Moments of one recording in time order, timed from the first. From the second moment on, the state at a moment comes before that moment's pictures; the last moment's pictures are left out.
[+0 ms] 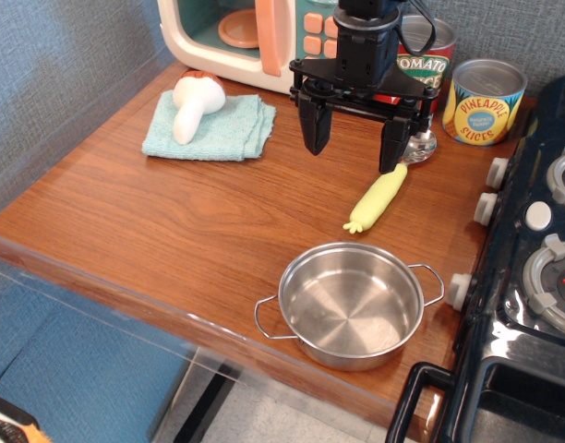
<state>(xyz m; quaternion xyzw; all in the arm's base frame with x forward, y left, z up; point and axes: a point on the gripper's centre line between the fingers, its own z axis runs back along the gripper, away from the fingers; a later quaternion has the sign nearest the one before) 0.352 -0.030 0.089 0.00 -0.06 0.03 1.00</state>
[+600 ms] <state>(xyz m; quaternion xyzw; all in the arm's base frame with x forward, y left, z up) 0.354 0.006 0.075 -0.02 -0.05 0.08 1.00</state>
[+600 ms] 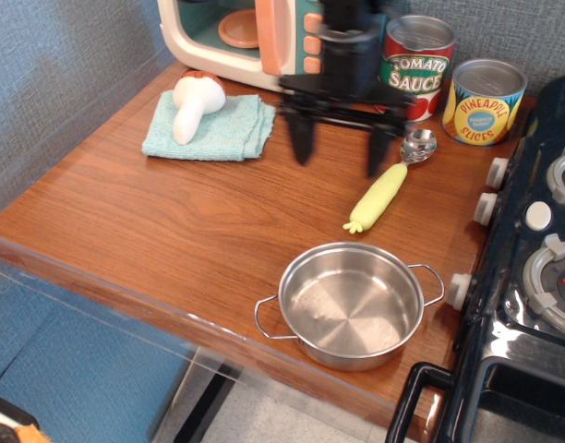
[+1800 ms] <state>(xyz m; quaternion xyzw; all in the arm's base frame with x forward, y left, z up) 0.392 0.162 0.025 0.01 -0.14 0.18 0.97</state>
